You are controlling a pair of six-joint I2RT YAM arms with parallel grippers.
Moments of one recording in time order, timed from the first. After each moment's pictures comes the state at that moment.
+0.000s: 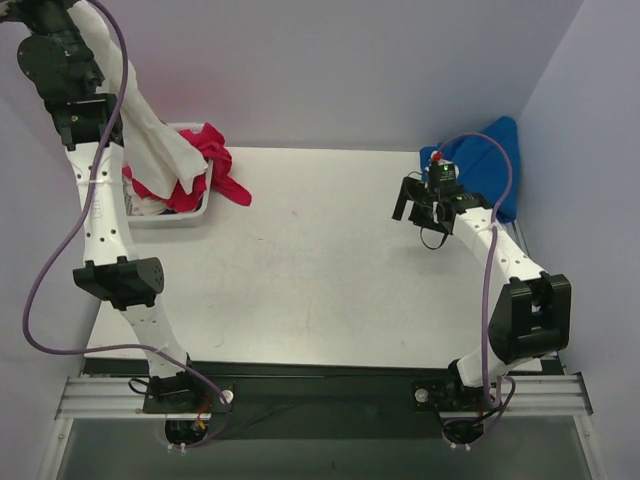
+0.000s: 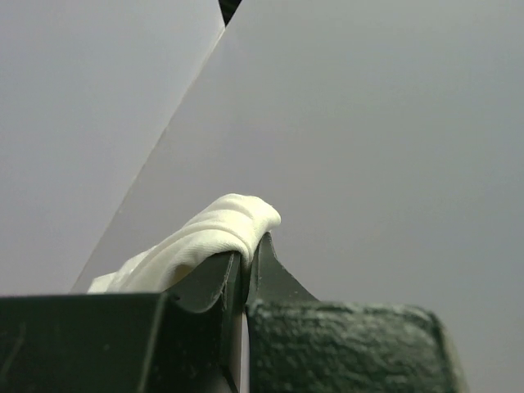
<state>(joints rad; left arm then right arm) 0.13 1.98 2.58 0.28 -0.32 -0.47 0.19 1.54 1.21 -0.53 0.07 0.39</state>
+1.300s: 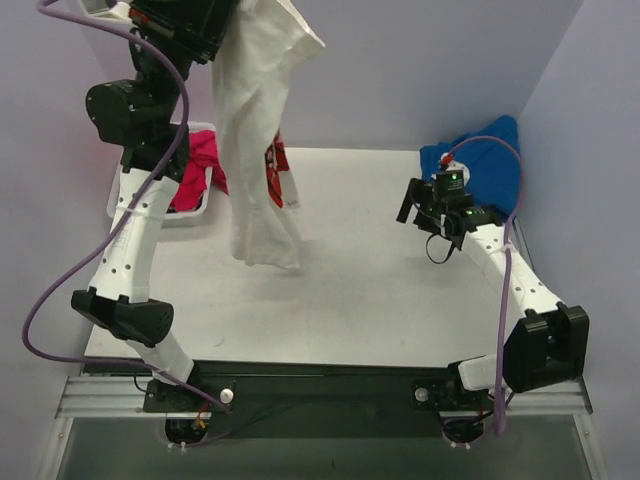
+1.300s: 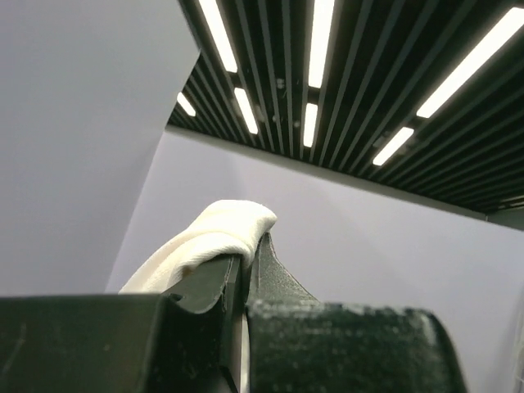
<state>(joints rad) -0.27 1.69 2.19 0.63 0.38 -1.20 0.21 1.39 1.12 -0.52 0.12 0.43</state>
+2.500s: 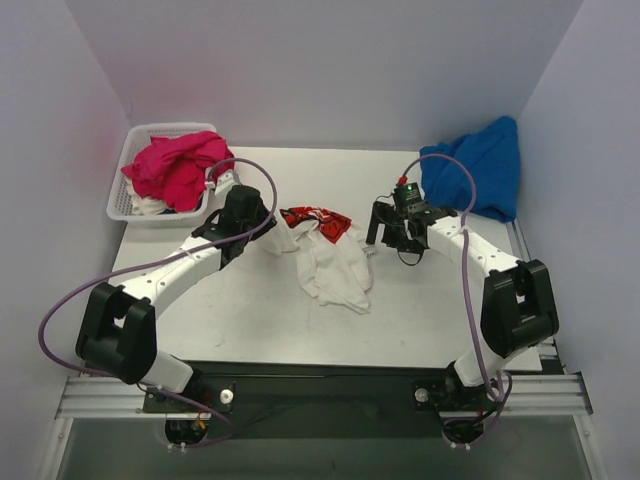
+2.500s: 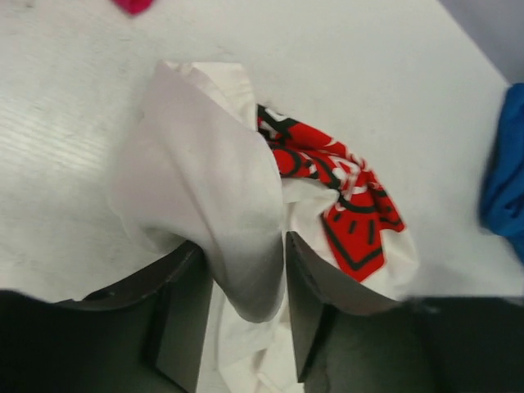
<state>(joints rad) -0.47 1.47 1.02 -0.16 -0.30 -0.91 0.35 1.60 1.10 -0.49 0.04 0.49</state>
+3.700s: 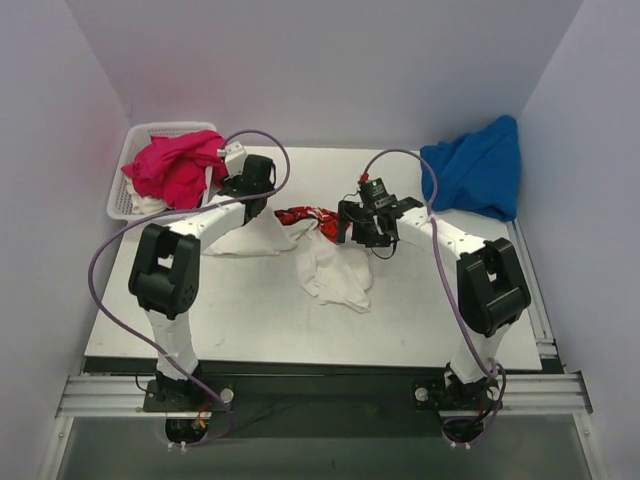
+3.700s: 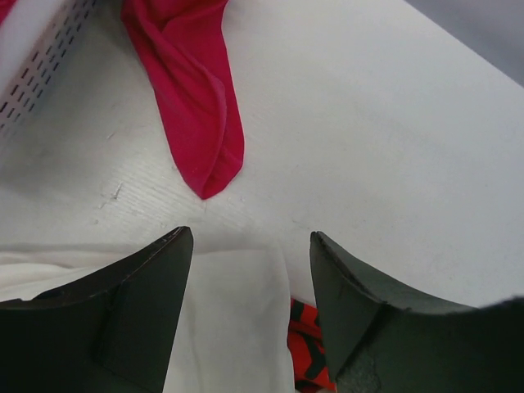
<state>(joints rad) -0.39 1.90 1.39 -0.15 -0.59 -0.70 0.49 1.78 1.26 -0.46 -0.03 0.48</state>
